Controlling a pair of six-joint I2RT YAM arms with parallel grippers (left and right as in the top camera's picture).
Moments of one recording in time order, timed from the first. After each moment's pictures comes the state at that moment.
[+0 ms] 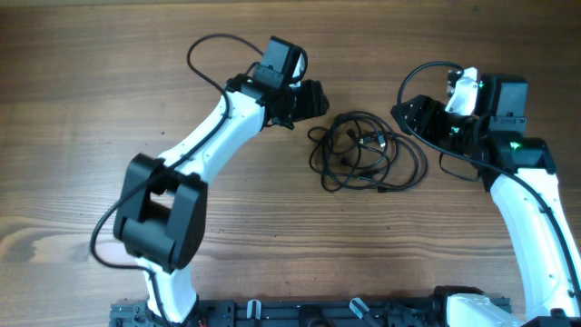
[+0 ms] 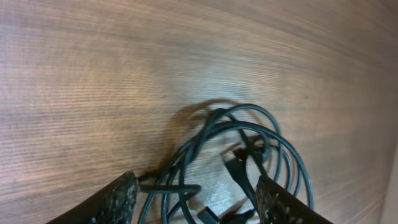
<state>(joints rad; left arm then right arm) -0.47 1.98 1.48 -0.53 0.32 -0.69 -0.04 1.31 1.02 -0.59 -0.49 0.43</state>
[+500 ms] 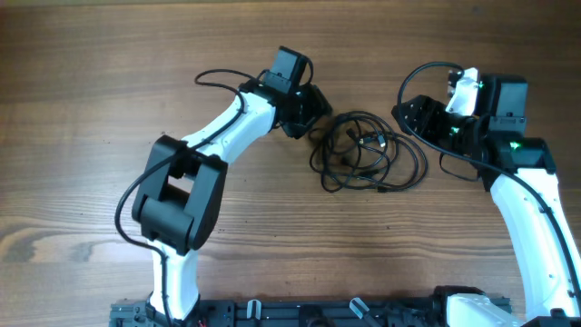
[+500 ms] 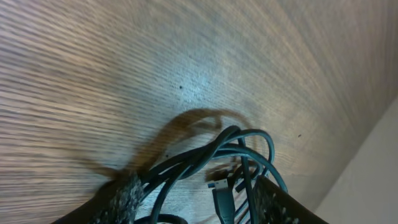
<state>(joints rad) -0.48 2.09 1.48 -0.45 0.39 -1.09 -0.04 1.31 1.02 -0.60 -0.47 0.43</state>
